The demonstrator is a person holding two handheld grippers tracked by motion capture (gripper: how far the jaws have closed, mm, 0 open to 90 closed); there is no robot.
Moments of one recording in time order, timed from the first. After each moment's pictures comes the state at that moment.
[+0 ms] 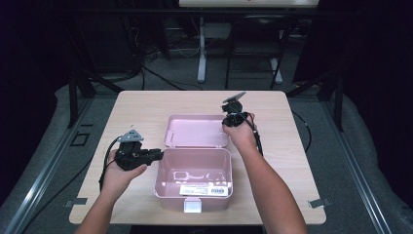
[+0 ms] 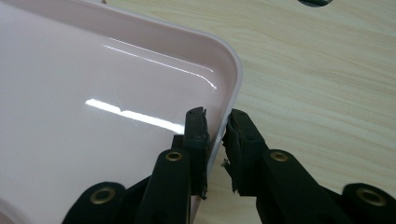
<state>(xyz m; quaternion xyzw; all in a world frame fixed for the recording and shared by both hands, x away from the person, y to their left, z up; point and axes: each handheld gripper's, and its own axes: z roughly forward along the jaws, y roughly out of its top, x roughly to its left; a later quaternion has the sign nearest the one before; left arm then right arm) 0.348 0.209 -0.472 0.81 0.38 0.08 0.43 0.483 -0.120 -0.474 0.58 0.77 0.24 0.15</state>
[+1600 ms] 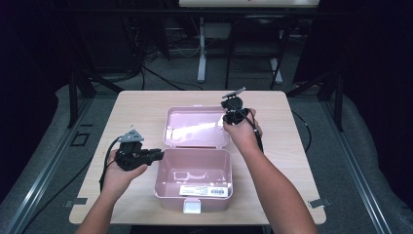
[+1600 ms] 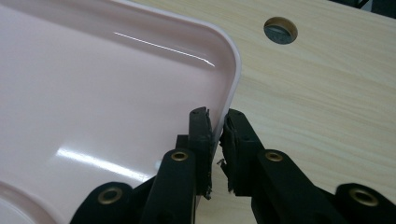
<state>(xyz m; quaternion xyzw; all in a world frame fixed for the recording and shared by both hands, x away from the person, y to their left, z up) 0.348 0.208 -0.472 0.81 0.38 0.09 0.43 0.466 -0.115 -0.443 0.56 0.76 0.25 0.21</state>
